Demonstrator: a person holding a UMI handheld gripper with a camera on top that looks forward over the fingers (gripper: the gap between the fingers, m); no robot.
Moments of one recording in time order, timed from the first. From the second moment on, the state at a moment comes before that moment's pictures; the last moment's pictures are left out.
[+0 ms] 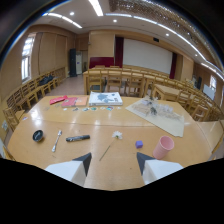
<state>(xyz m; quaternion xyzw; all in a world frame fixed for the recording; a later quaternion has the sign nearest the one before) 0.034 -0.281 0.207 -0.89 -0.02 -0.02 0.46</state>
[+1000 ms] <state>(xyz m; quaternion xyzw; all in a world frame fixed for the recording) -0.179 -0.080 0.172 -0.88 -0.05 -0.01 0.47</state>
